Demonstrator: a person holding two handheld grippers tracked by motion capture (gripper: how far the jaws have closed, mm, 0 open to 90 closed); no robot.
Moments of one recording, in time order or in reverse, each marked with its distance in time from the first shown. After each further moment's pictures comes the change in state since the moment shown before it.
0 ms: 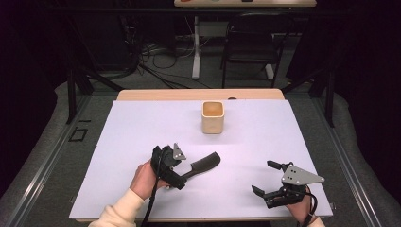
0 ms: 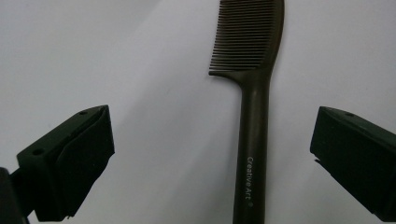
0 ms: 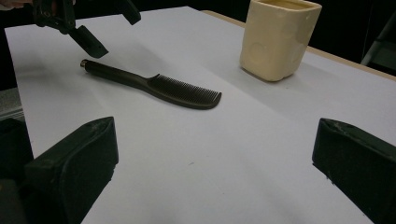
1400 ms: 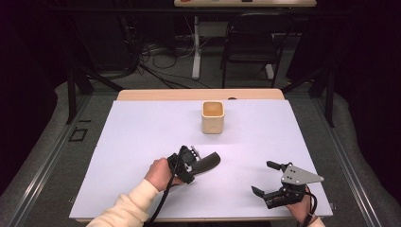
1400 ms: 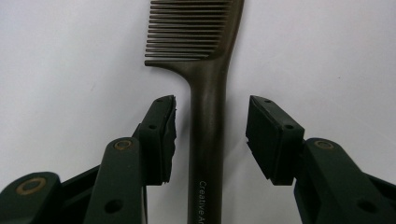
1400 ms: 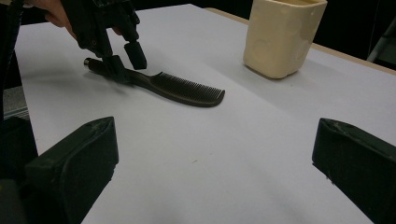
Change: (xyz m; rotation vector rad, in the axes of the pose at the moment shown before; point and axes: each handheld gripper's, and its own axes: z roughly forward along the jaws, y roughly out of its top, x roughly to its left) left arm -0.005 0.032 0.037 0.282 -0.186 0.010; right arm 0.000 -0.001 0.001 0.005 0.014 0.006
